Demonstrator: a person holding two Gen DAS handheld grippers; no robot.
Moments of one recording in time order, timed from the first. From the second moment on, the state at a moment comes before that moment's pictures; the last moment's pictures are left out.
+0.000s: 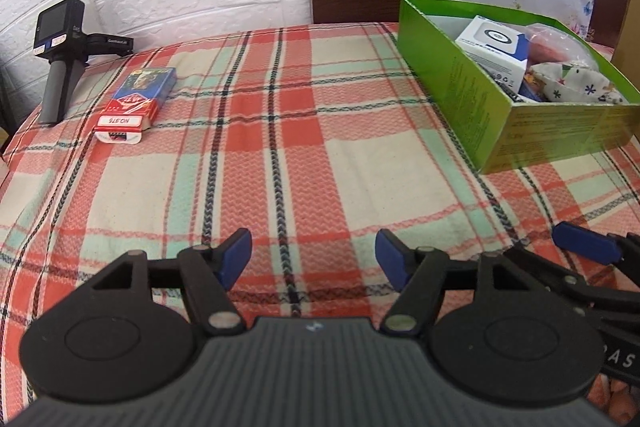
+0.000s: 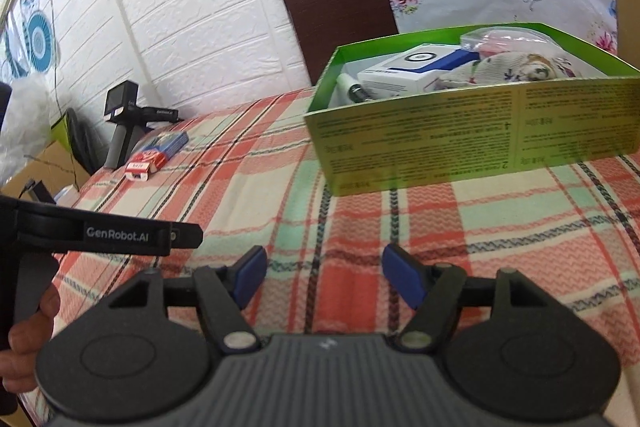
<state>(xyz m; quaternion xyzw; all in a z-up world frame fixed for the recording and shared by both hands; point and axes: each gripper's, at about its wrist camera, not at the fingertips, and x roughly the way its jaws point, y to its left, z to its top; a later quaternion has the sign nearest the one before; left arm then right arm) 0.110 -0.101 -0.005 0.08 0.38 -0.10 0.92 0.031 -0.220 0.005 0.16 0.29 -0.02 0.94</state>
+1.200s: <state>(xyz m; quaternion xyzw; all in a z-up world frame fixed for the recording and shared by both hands) 0.140 -0.003 -0.023 0.03 0.36 -0.02 0.93 0.089 -0.122 0.003 0.00 0.32 0.04 0.94</state>
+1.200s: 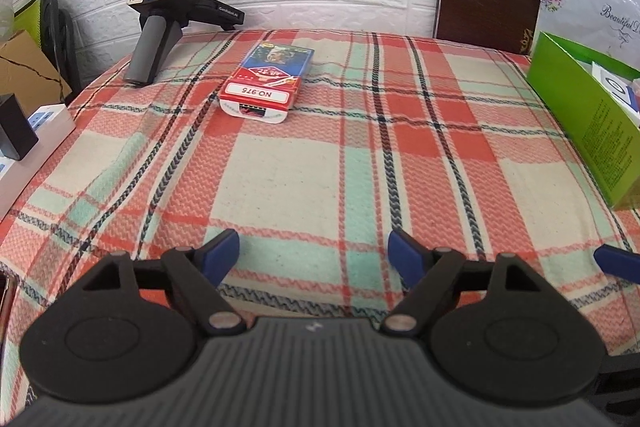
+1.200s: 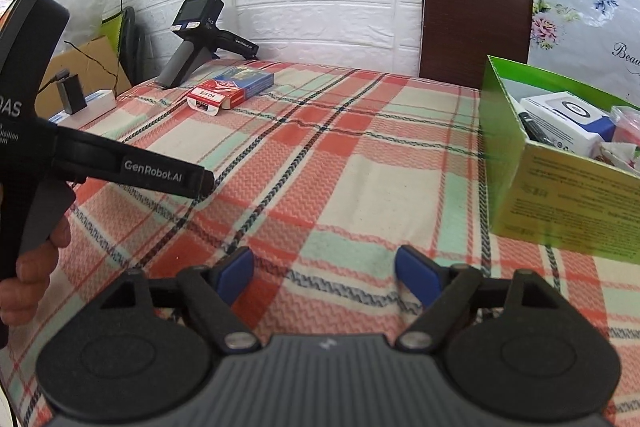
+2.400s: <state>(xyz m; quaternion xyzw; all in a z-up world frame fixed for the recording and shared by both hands) 0.177 0.053 -0.028 0.02 0.33 0.02 0.94 0.168 -0.091 -0.002 -0.01 0.33 0.08 0.94</state>
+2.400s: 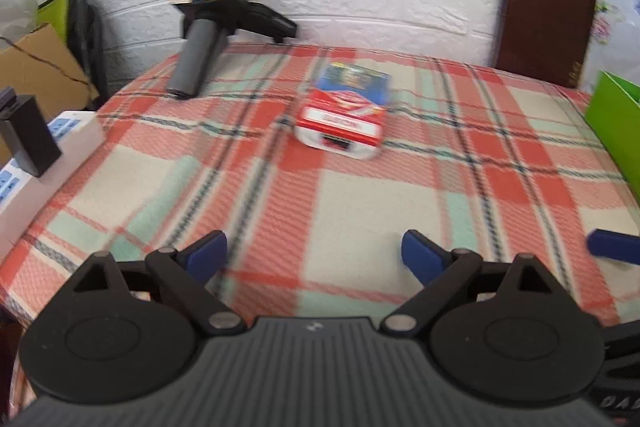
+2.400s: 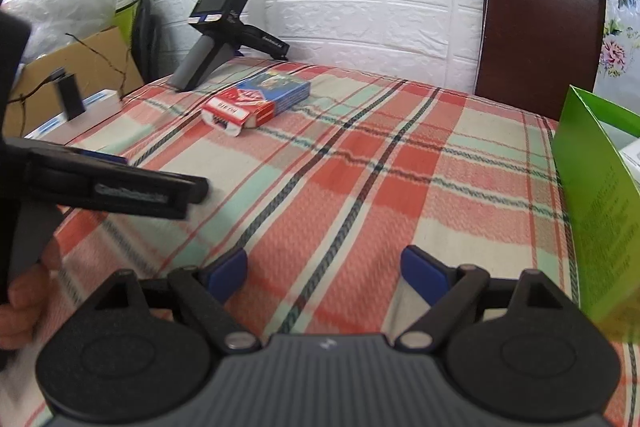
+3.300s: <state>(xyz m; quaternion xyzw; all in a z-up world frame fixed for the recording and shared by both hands) 0.186 0.120 -0.035 -0.10 0.28 0.10 0.95 0.319 -0.025 0.005 0.03 0.33 0.11 0.94</state>
